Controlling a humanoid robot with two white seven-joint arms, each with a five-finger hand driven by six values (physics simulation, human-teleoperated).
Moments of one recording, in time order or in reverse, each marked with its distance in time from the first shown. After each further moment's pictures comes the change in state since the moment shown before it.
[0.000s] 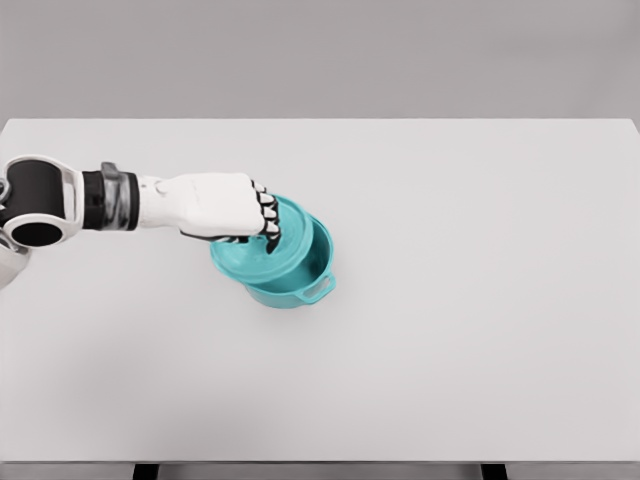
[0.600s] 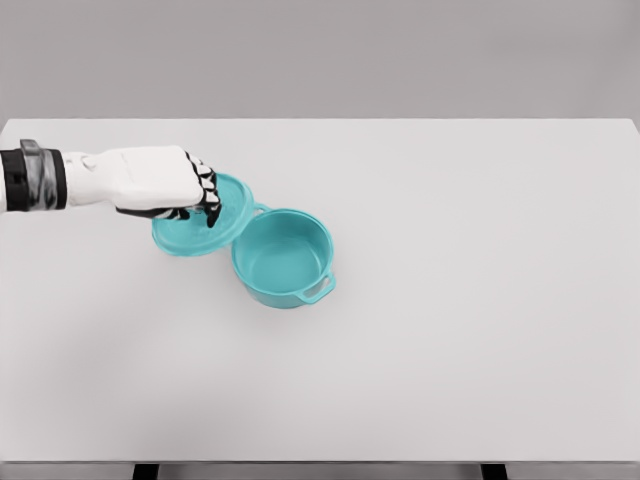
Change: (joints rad) left arm 0.002 0.144 0.063 0.030 0.067 0.000 0.000; right arm 0.000 0.000 0.000 0.000 0.000 0.000 0.000
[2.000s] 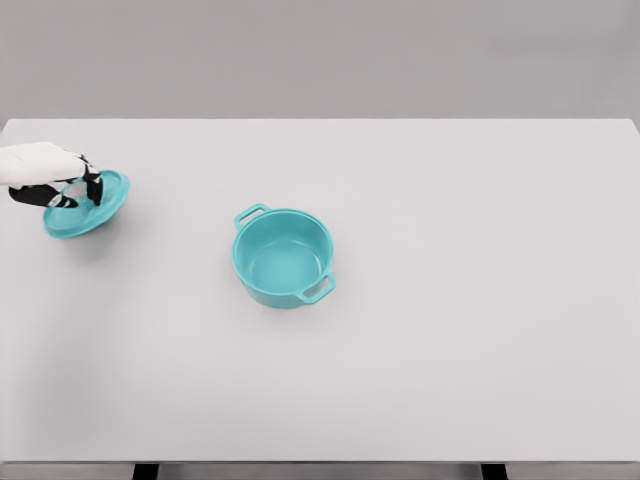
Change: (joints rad) left arm -0.002 -0.014 0.083 0.567 -0.044 0.000 0.000; right arm 0.000 0.000 0.000 0.000 0.000 0.000 0.000
